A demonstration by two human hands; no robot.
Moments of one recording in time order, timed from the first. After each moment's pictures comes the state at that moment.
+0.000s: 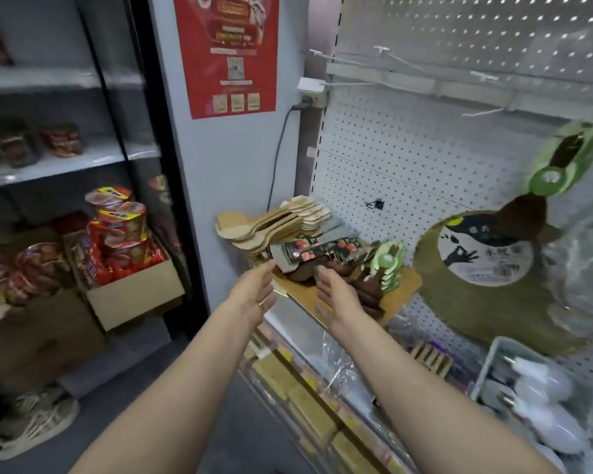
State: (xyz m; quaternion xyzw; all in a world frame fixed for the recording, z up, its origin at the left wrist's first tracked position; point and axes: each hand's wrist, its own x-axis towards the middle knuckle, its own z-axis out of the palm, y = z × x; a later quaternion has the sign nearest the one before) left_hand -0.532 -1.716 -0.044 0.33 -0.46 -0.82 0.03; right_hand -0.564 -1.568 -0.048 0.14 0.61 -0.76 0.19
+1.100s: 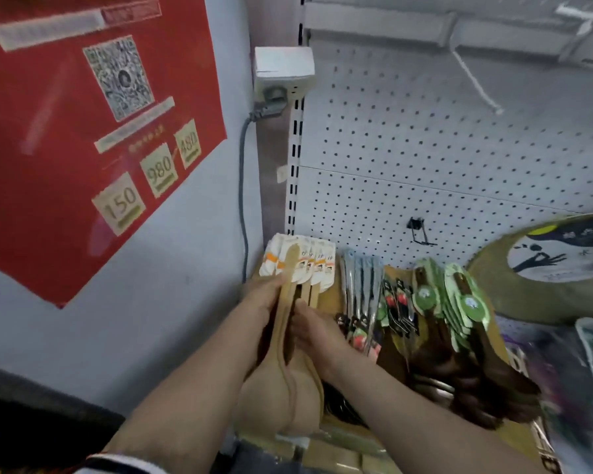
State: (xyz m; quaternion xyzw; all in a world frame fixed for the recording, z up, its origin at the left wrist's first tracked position) left_hand -1.013 -1.911 -0.142 0.21 -0.61 -0.71 -0.26; right_hand -0.882 -1.819 -0.091 0.28 0.59 -0.75 0.14
